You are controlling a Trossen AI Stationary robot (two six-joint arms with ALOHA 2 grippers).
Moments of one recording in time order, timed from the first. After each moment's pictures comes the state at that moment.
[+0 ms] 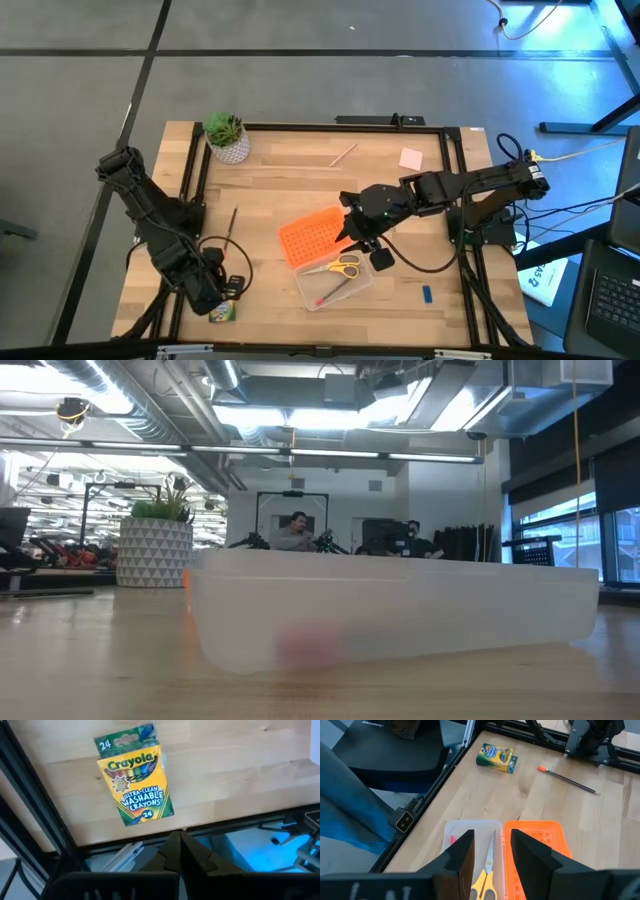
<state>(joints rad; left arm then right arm) -0.88 1.37 1.12 -0.98 0.02 -2.39 0.25 1.55 1.56 -0.69 -0.18 -0.11</state>
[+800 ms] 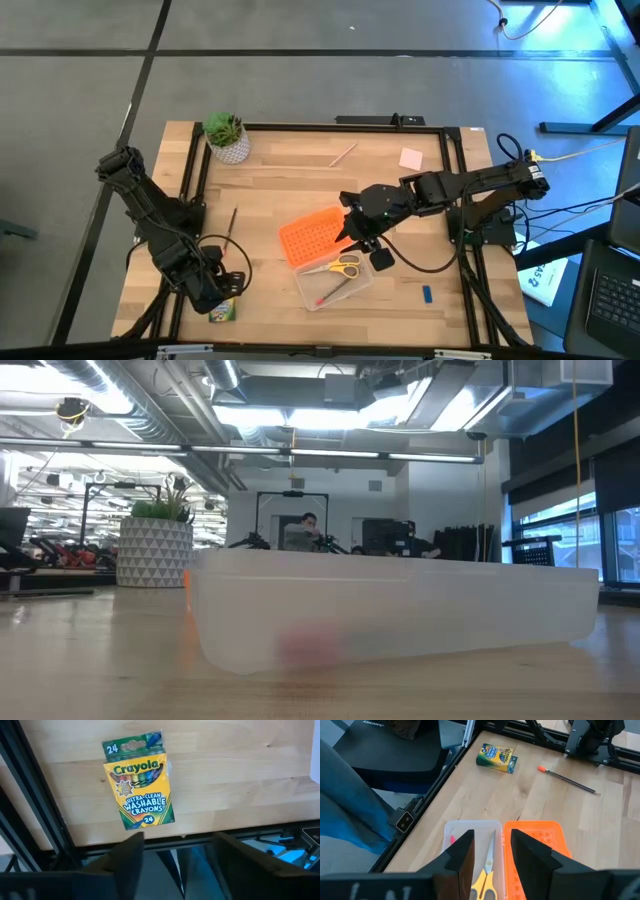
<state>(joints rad) -0.88 1.37 1.12 -1.01 0.01 -2.45 0.25 1.55 1.56 -0.69 -0.18 -0.11</state>
